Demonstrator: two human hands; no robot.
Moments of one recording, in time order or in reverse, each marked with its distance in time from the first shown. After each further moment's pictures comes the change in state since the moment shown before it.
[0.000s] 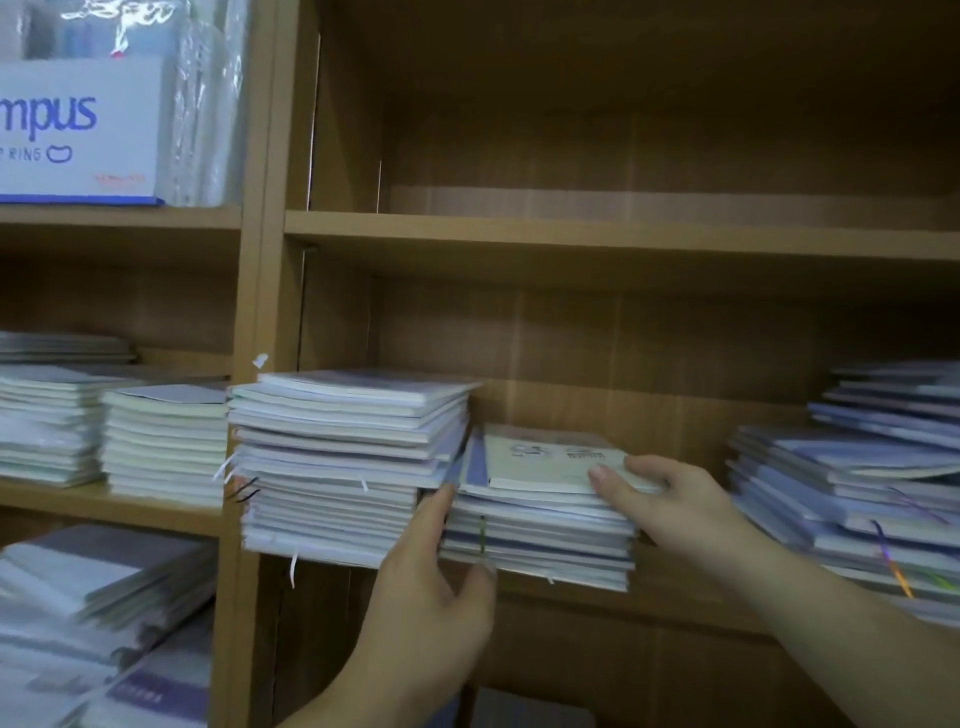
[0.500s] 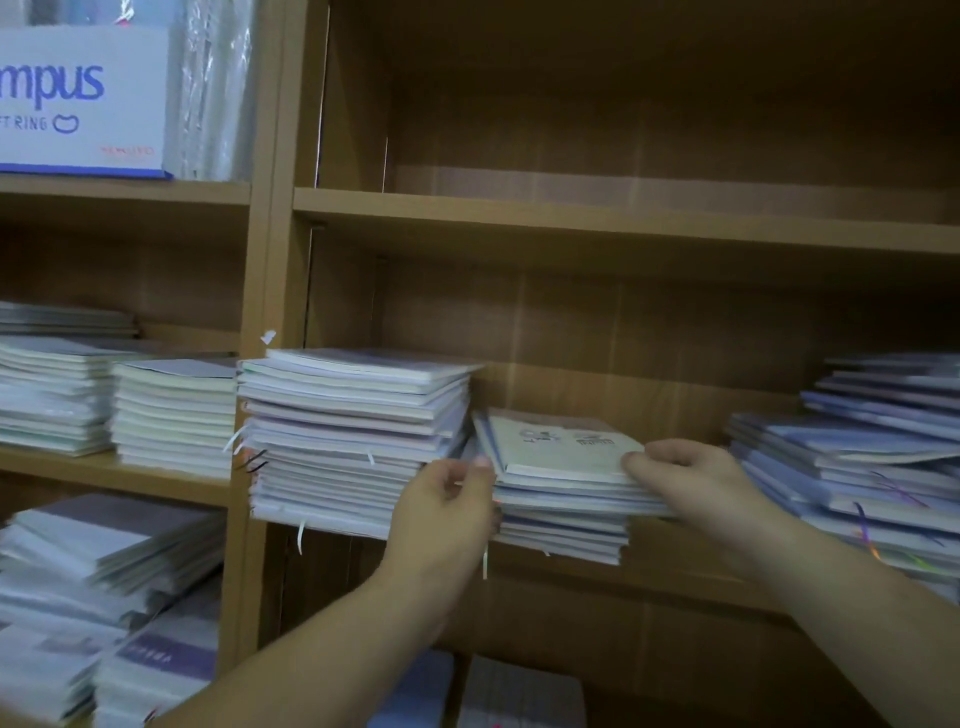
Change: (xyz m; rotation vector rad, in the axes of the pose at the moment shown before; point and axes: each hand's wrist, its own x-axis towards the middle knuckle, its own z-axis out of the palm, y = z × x) left_hand 0.017 0.028 0.011 -0.329 0.083 -0.224; right_hand -0.006 -0.006 -0.014 -0.004 0.063 0.149
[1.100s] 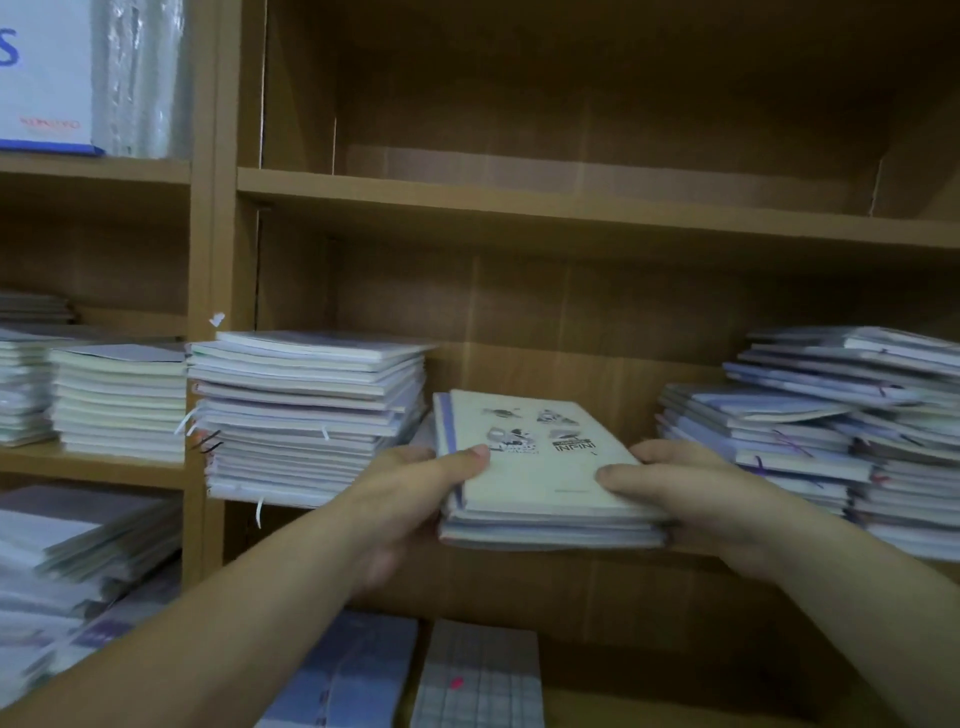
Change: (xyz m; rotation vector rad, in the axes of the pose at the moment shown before) left_hand -0.017 0.033 -0.003 -0.035 -0.337 -0.287; right_hand -0.054 0.002 -0.046 0.041 -0.240 0.198
